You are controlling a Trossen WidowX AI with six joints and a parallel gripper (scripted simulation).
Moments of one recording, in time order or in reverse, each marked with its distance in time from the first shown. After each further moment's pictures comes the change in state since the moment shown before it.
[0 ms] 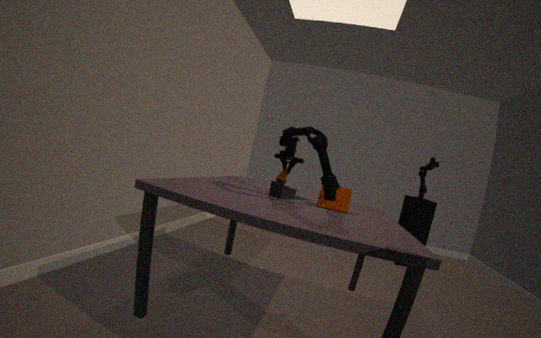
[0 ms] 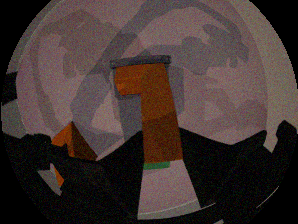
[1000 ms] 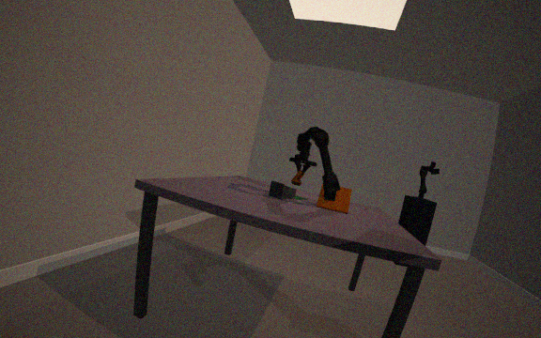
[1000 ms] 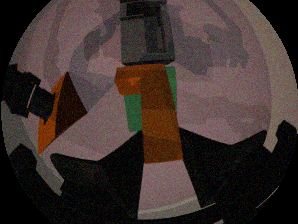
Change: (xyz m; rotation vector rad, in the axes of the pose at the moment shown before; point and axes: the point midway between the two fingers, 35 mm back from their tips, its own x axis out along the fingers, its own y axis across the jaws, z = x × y) arm -0.001 0.014 -0.148 0.007 0.009 0.000
